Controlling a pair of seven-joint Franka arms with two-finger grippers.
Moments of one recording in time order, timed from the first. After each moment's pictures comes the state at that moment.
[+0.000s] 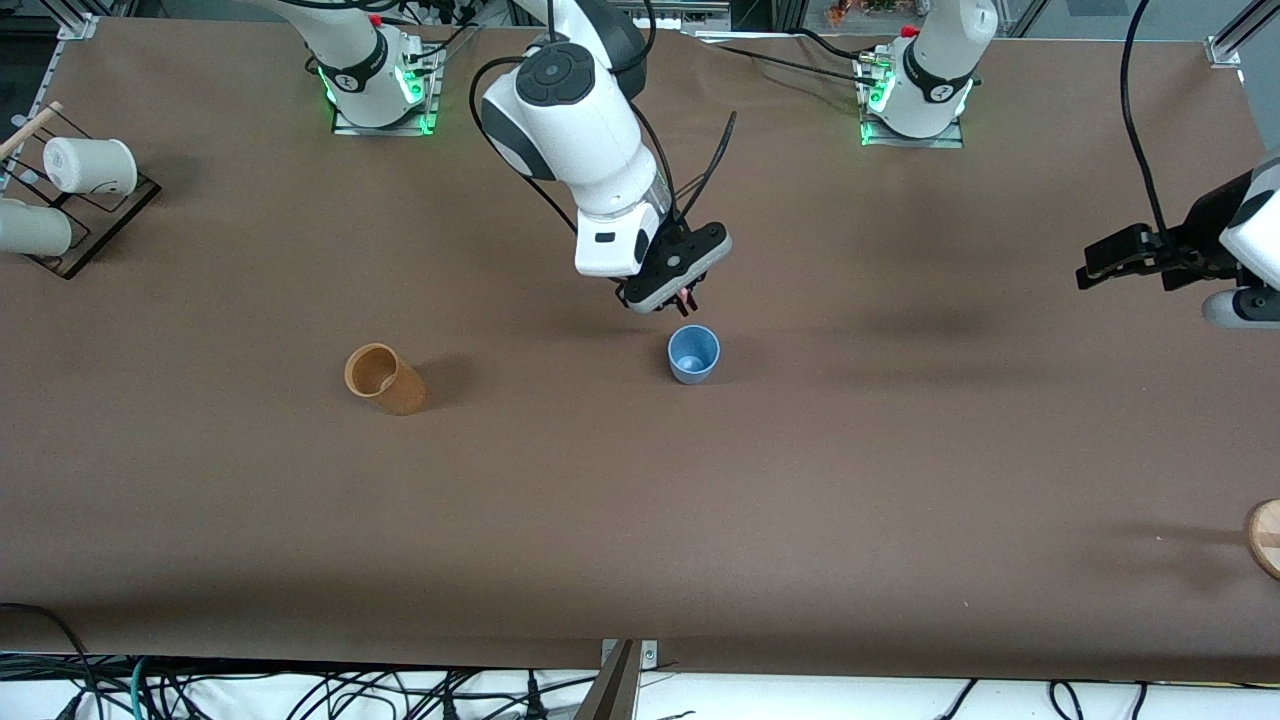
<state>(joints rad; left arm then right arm) -0.03 0.16 0.05 -1.40 -0.07 1.45 -0.01 0.57 0.54 0.28 -1.42 -0.06 2.38 0.25</state>
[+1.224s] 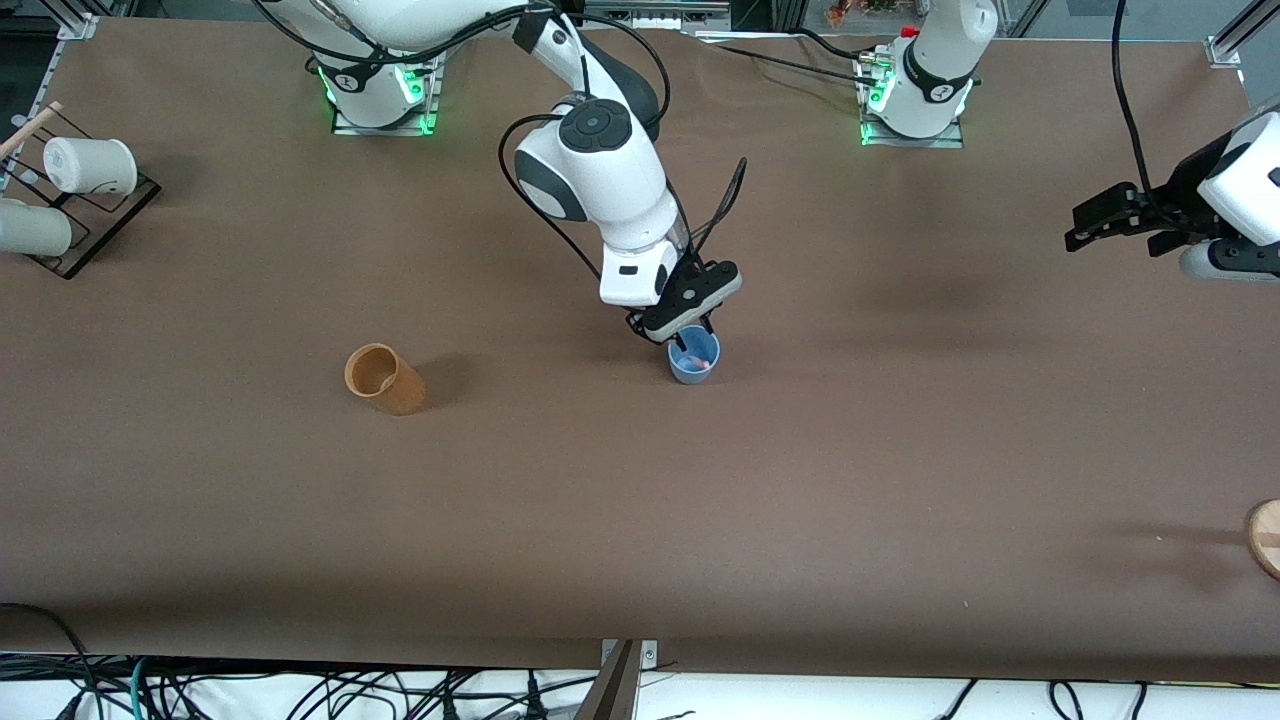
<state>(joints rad) -0.04 0.02 0.04 -1.60 -0.07 1.51 0.01 0.59 0.65 0.28 -1.41 -0.22 2.46 0.36</state>
